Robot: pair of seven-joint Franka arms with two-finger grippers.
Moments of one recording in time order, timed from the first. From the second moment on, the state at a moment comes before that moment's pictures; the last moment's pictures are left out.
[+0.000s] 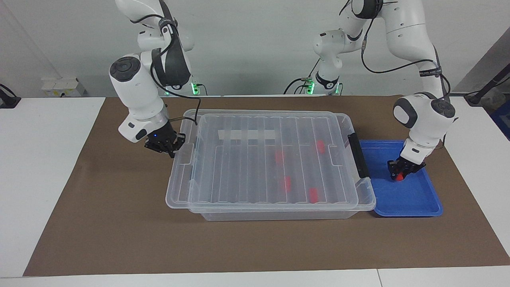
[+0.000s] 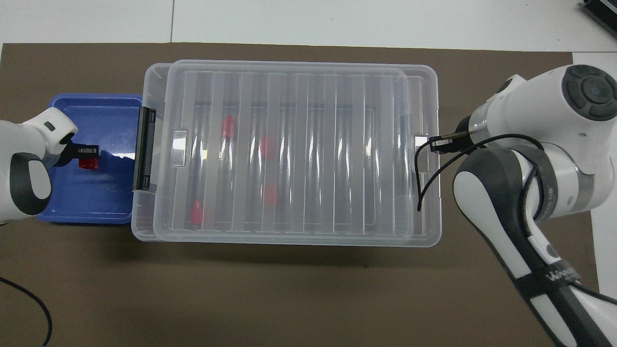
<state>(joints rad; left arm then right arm) 0.13 0.32 0.02 -2.04 -0.03 2.54 0.23 0.12 0.14 0.07 -1.82 0.05 2.02 0.05</state>
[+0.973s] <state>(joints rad) 0.13 0.18 0.01 -1.81 -0.03 2.06 0.23 0.10 0.08 0.05 -1.84 0.05 2.02 0.11</state>
